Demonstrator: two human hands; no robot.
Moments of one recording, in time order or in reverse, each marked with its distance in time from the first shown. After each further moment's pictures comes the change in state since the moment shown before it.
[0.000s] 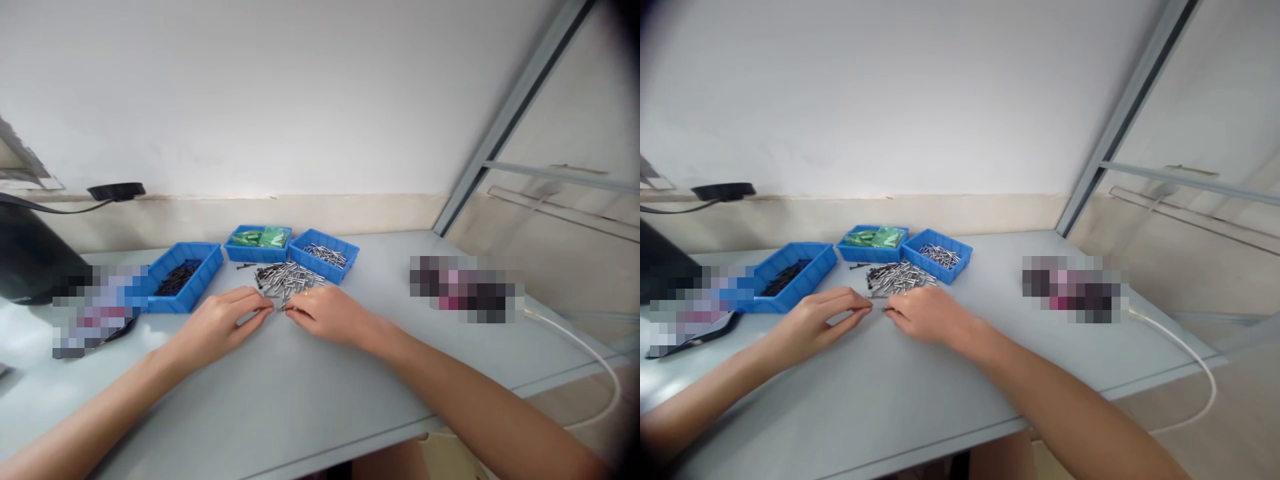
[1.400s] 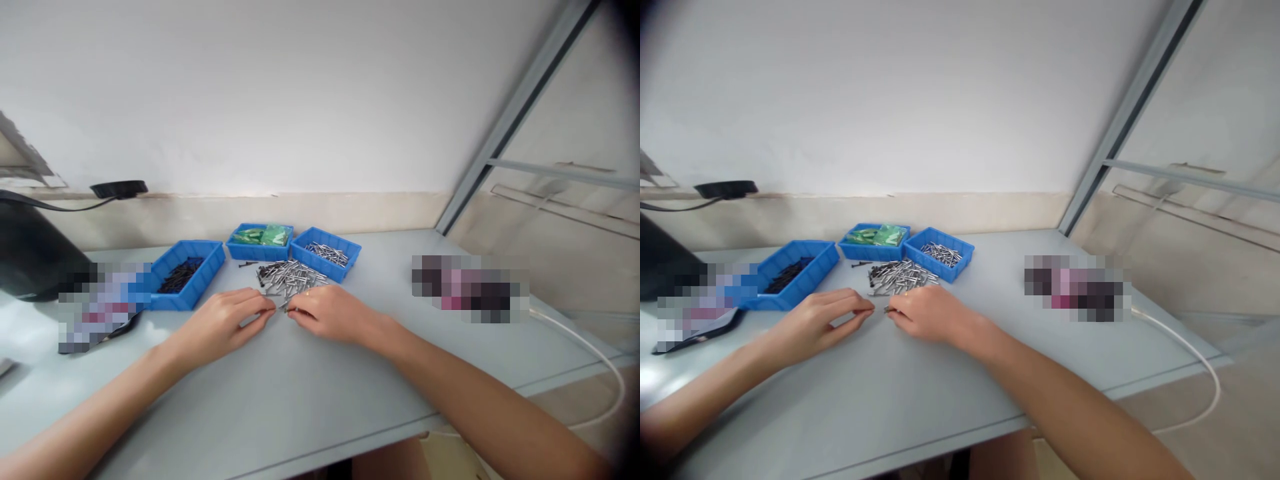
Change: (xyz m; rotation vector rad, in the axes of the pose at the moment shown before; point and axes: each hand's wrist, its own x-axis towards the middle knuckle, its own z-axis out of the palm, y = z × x) left_hand 0.002 0.000 -0.002 0.043 -0.029 0.095; right_hand -0.001 0.002 0.000 0.002 -0.021 -0.056
